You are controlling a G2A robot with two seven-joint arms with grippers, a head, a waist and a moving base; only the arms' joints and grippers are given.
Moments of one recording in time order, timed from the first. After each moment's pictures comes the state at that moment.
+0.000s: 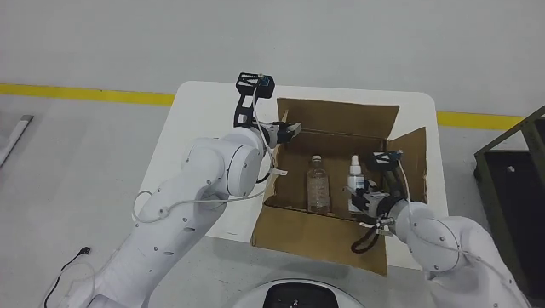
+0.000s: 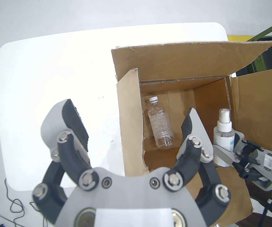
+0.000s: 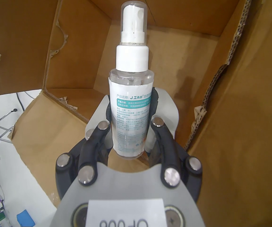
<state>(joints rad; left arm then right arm) 0.65 -1.34 -0.89 -1.78 1.04 0.50 -1.13 -1.40 -1.13 1.43 -2.16 -0.90 0.32 1.15</state>
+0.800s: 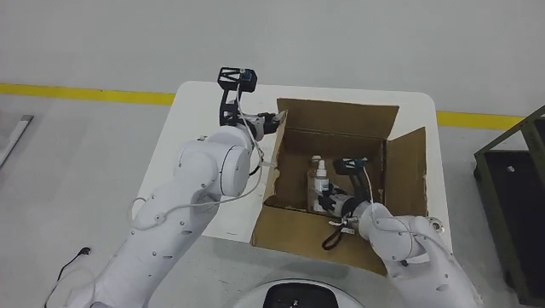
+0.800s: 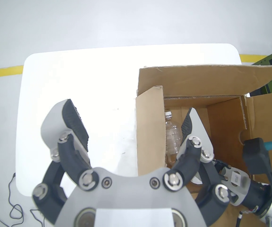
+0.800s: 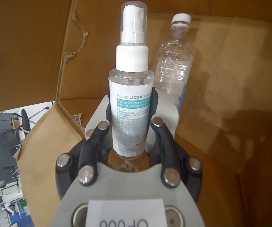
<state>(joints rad) 0.71 -1.33 -0.96 -1.78 1.17 0.51 -1.07 -1.30 -1.18 1.20 -1.85 -0.70 0.28 0.80</state>
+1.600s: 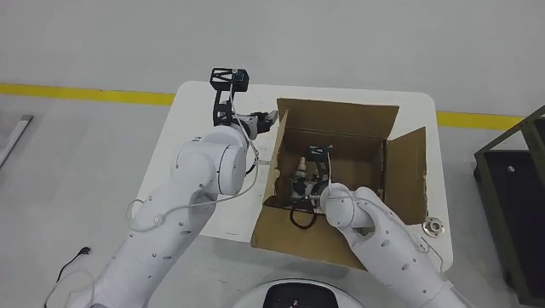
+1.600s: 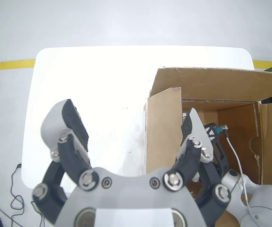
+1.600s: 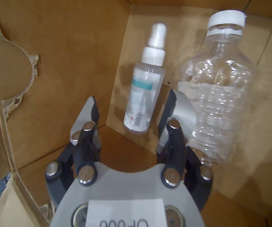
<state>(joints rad) 0.71 -1.33 -0.97 -1.79 1.20 0.52 -1.08 -1.00 -1.27 0.94 -1.52 -0.71 0.46 0.75</state>
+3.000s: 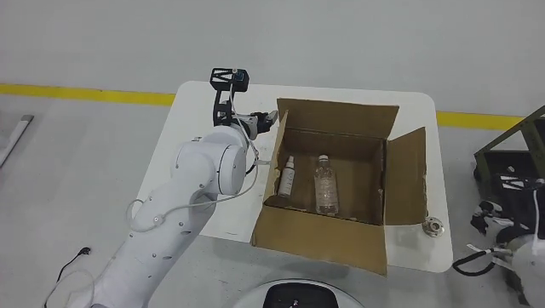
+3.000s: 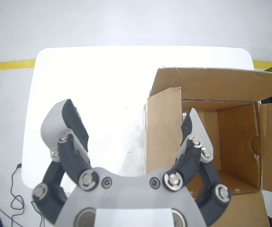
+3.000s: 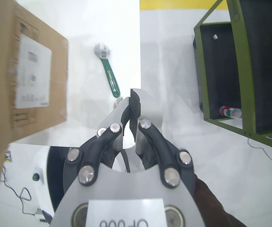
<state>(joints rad) 0.71 -1.33 -0.97 -1.79 1.20 0.52 -1.08 -1.77 -1.14 2.07 -2.22 -1.06 0.10 1.16</state>
